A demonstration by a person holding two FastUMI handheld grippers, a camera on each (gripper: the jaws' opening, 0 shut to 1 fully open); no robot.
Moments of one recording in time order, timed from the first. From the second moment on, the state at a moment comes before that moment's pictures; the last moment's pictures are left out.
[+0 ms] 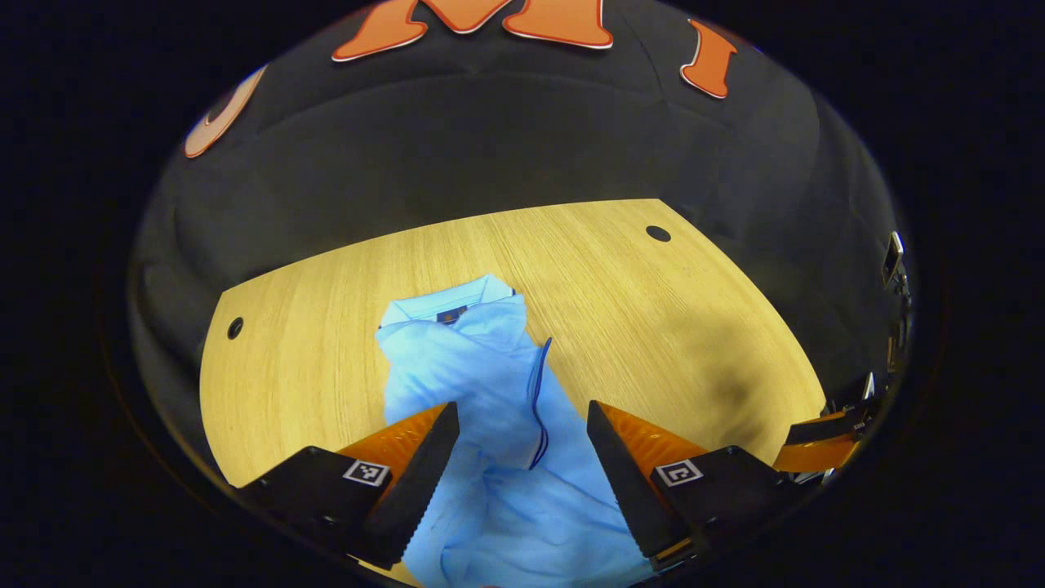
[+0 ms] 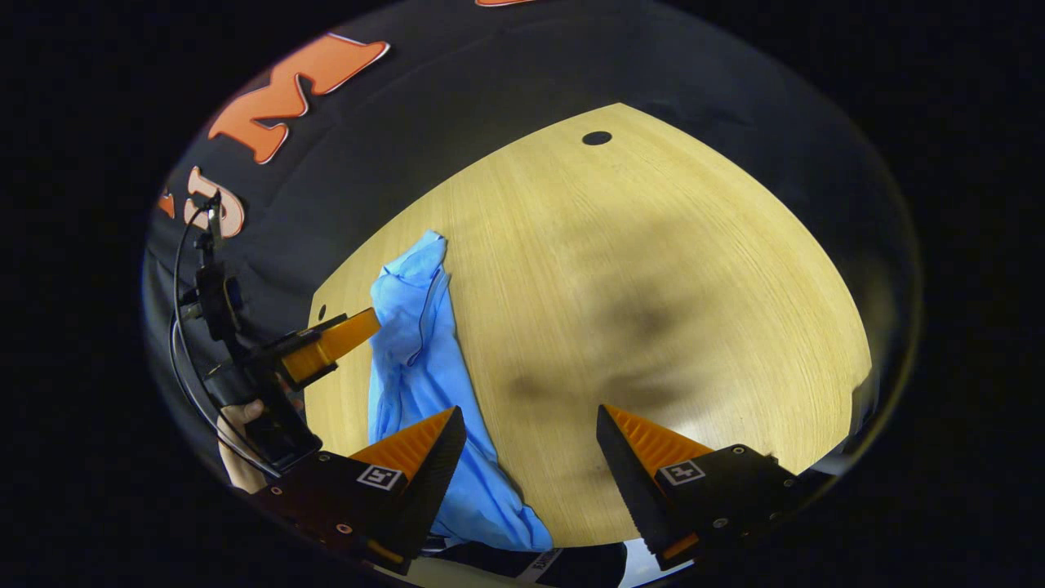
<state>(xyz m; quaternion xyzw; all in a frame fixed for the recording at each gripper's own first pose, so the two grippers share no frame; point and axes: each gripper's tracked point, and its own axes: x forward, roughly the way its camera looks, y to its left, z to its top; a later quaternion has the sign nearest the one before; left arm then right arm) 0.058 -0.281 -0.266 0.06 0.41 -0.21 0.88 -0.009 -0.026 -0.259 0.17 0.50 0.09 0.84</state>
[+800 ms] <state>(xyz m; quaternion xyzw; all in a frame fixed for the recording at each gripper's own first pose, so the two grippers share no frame) -0.078 -0.110 -0.313 0.02 0.50 -0.12 0.86 -0.082 0.057 -0.312 0.03 0.57 0.14 0.81</state>
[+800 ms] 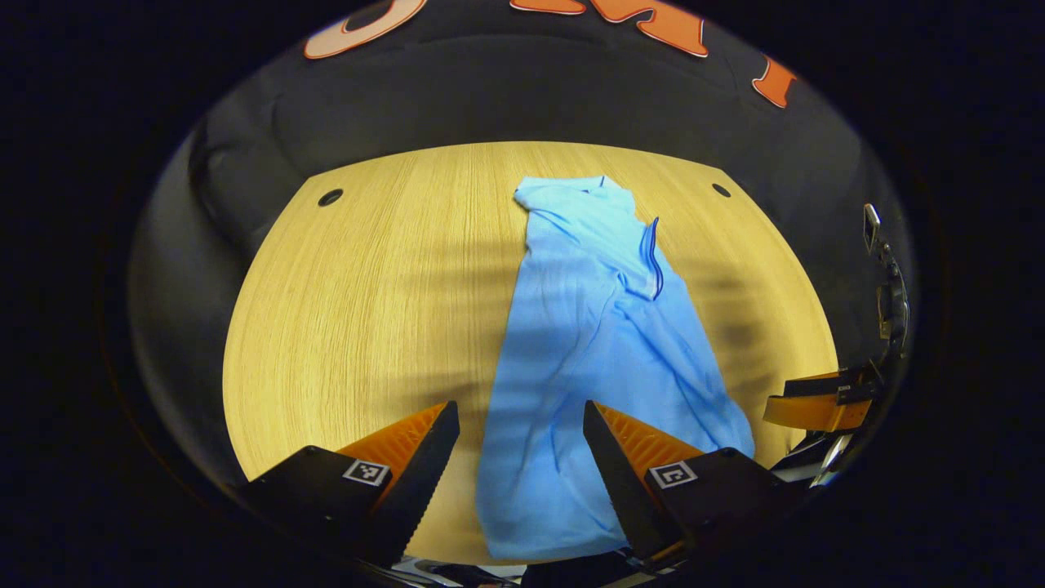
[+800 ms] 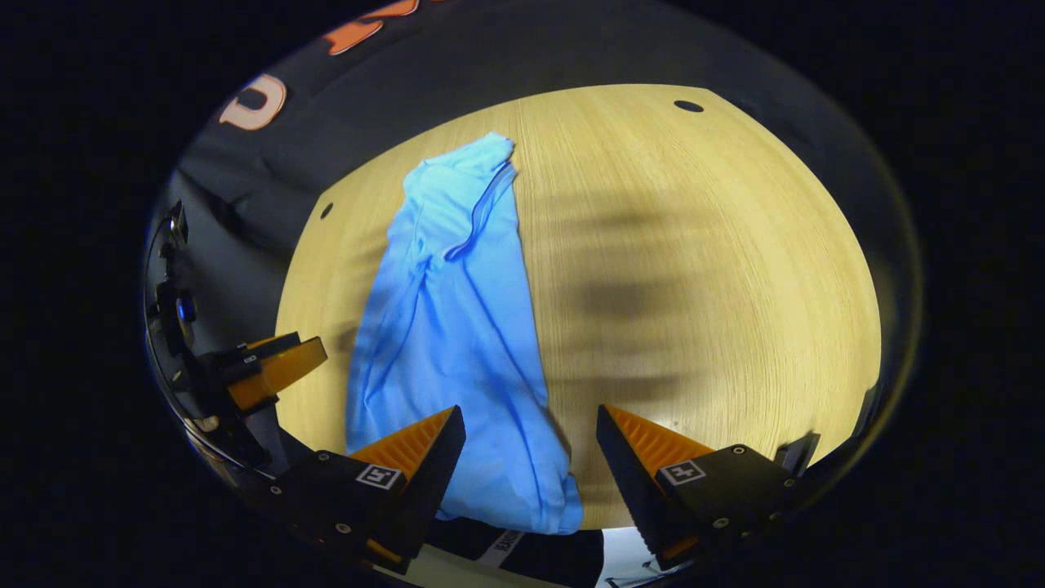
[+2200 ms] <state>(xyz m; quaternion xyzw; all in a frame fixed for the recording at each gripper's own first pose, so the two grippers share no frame) -0.243 -0.088 -0.403 0.03 0.63 -0.07 0.77 -0.195 0.030 -0.381 -0.13 0.65 0.09 0.74</state>
